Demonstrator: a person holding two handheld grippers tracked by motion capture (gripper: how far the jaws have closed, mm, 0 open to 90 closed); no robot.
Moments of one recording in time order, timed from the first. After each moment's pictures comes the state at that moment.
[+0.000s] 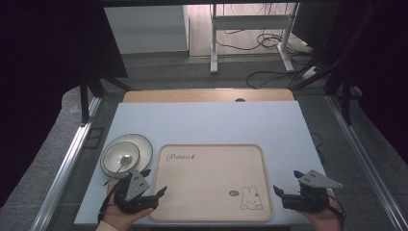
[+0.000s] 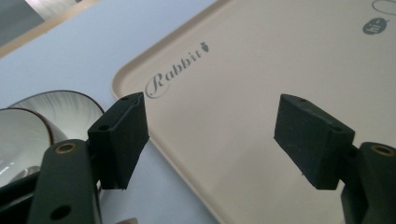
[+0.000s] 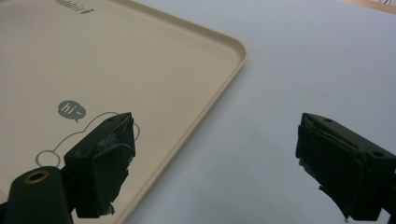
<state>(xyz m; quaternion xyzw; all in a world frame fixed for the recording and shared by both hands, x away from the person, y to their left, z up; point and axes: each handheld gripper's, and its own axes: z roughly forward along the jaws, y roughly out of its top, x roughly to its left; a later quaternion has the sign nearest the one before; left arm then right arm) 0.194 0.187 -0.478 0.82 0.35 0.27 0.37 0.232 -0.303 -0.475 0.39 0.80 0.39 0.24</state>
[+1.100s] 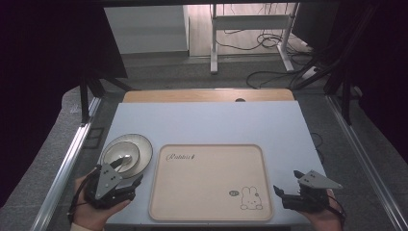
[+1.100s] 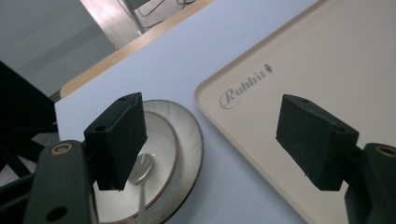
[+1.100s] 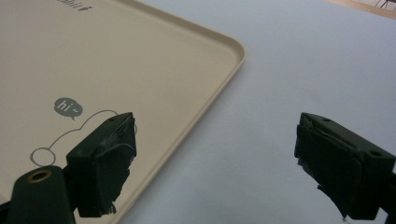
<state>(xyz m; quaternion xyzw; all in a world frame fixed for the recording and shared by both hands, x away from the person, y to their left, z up) 0.182 0.237 -0.435 0.78 0.39 0.34 0.35 0.232 -0.303 -0.476 0.39 0.80 0.39 0.25</state>
